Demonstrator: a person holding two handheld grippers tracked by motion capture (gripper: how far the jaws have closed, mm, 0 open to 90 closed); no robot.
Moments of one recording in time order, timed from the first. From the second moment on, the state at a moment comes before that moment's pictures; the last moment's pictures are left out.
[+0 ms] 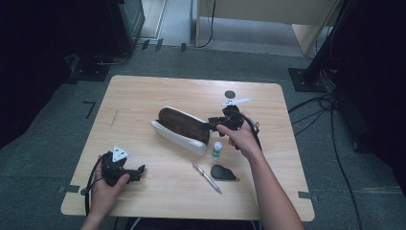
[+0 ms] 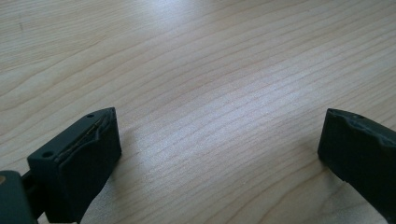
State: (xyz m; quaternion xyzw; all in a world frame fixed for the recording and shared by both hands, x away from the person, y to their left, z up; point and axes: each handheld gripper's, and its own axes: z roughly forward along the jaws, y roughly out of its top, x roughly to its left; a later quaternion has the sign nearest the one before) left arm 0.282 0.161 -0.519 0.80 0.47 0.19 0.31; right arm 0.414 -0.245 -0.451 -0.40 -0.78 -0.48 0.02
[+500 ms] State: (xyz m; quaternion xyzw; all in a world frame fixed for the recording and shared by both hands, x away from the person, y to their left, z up) left arm 0.282 0.162 -0.519 0.80 0.47 0.19 0.31; right arm 0.371 -0.272 -0.419 -0.40 -0.77 -0.50 -0.06
